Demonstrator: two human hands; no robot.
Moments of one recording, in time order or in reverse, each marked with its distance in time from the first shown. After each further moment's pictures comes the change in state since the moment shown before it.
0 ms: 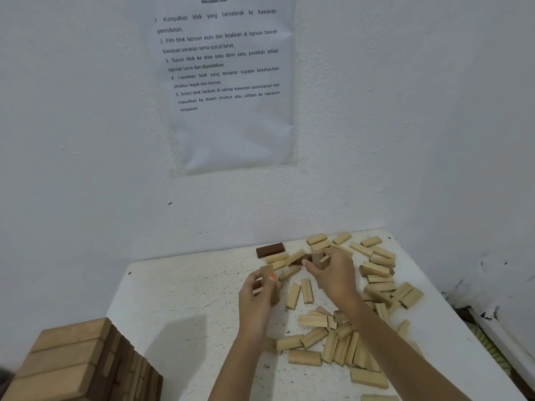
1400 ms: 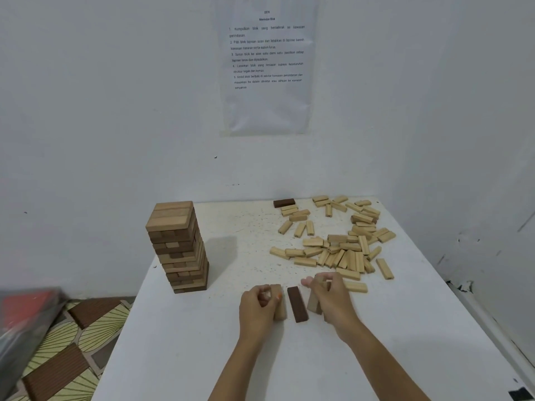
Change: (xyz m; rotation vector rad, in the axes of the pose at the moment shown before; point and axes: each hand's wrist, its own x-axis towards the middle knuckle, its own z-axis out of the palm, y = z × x) left_hand -0.164 -0.076 -0.081 0.396 0.053 0.122; right_hand -0.222 0.013 -0.024 0.437 -0.238 0.322
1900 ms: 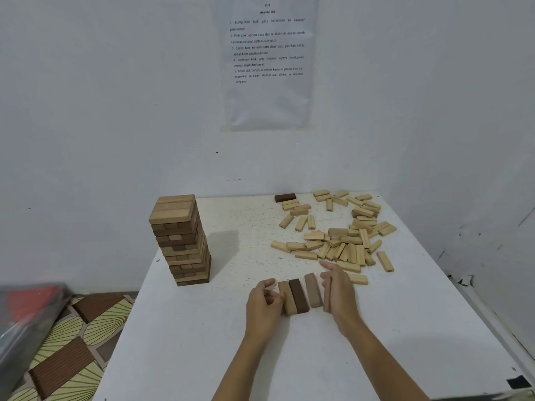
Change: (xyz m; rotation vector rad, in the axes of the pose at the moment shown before) left_hand -0.014 0.001 0.003 -0.078 -0.063 -0.013; right_hand 0.008 0.017 0.000 0.094 0.104 -0.082
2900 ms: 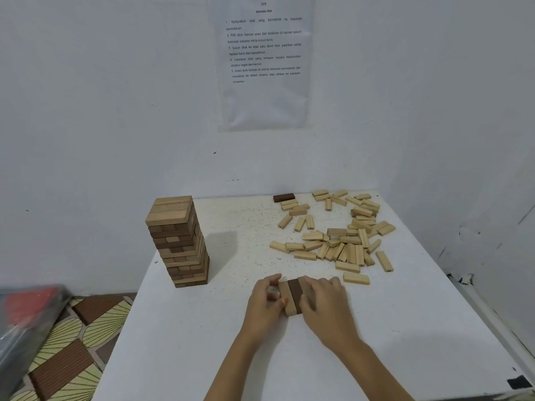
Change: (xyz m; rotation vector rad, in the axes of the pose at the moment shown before) left_hand 0.009 -0.009 -0.006 0.035 -0.191 0.099; right_hand -0.039 -0.004 0.001 -0.910 -0.070 -0.534
